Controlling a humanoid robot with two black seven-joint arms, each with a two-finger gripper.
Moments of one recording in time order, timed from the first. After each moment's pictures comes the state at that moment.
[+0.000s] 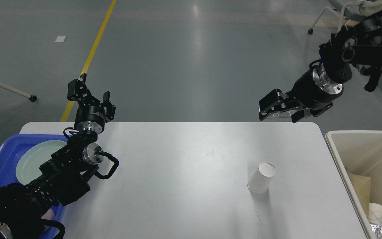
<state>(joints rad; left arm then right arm) -0.81 0.07 -0.60 -0.34 -0.13 -0.13 -0.66 2.07 -0.44 -1.00 1.29 -0.28 0.74 0.00</state>
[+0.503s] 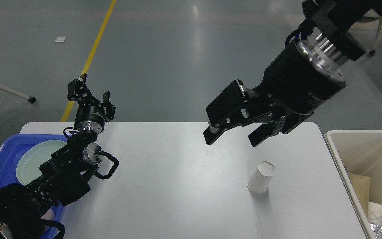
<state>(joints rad) -0.81 0.07 -0.60 -0.34 -0.13 -0.13 -0.66 2.59 -0.39 -0.98 1.66 0.09 0.96 0.00</state>
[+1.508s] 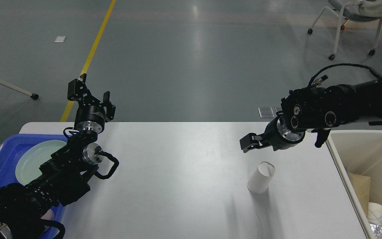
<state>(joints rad) -0.81 0.07 -0.60 -0.34 -0.13 -0.13 -0.66 1.77 -0.17 -1.12 1.26 -0.24 0.30 0.00</state>
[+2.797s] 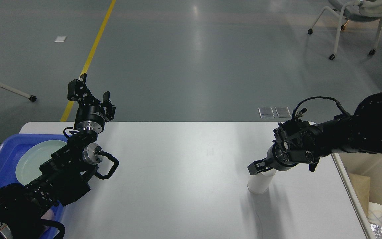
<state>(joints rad) -0.81 0.07 -0.60 -0.34 -0.13 -0.13 -0.66 1.48 -0.06 -1.20 1.01 -0.44 0.25 0.00</state>
